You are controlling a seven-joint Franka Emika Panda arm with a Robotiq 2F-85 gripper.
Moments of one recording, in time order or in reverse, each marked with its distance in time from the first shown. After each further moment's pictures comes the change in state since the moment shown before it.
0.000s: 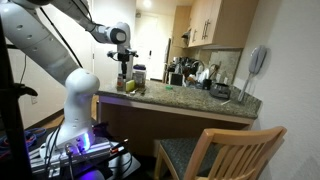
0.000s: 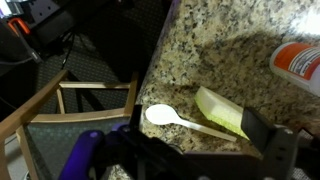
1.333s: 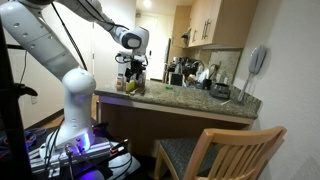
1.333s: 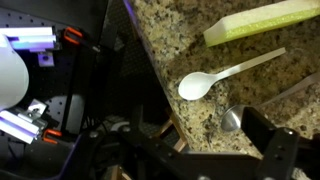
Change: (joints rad) arm -0.178 0.066 -0.164 -0.004 0.170 -0.023 0.395
